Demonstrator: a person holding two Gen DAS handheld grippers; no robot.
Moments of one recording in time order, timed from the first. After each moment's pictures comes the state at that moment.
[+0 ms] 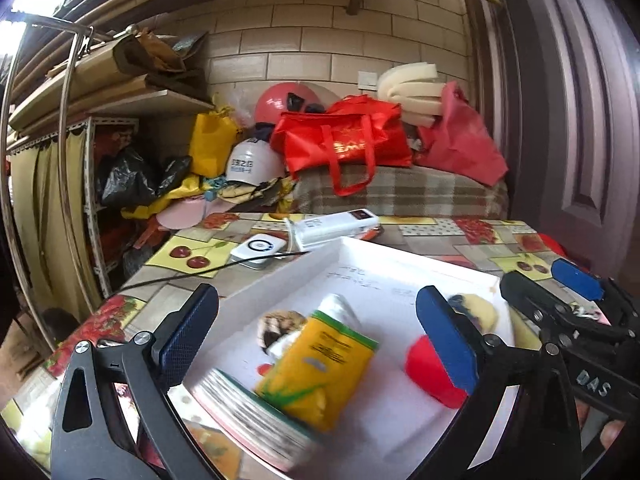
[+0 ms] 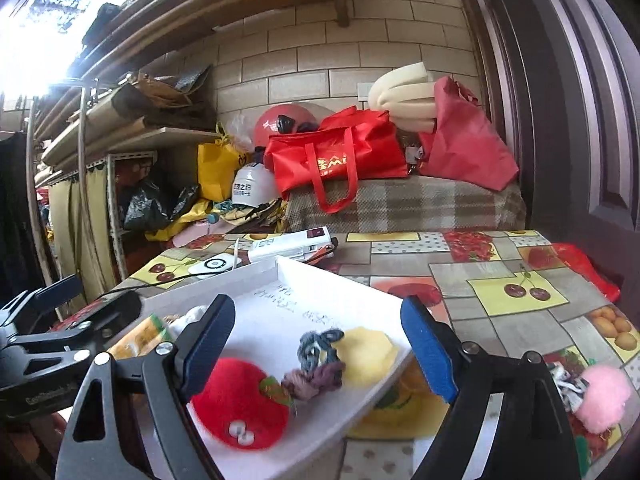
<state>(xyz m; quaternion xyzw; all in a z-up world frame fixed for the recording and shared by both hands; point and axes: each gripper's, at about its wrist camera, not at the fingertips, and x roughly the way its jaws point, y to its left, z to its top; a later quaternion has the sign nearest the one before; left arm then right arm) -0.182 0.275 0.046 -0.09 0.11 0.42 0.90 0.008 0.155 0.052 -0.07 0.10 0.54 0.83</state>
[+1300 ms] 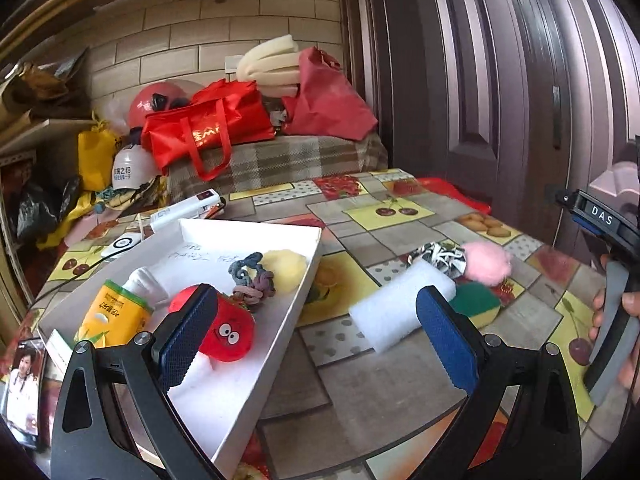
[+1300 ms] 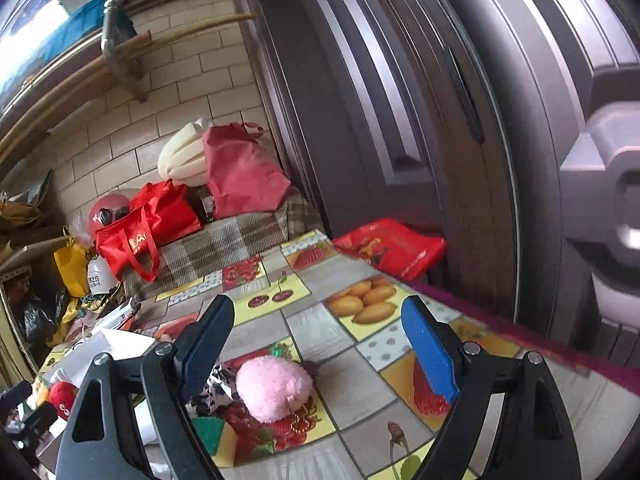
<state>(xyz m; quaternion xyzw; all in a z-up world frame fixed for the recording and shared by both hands) -0.099 0.153 0.047 -0.03 0.18 0.27 0.95 0.138 -0.072 0.054 0.10 0.12 0.31 0.94</state>
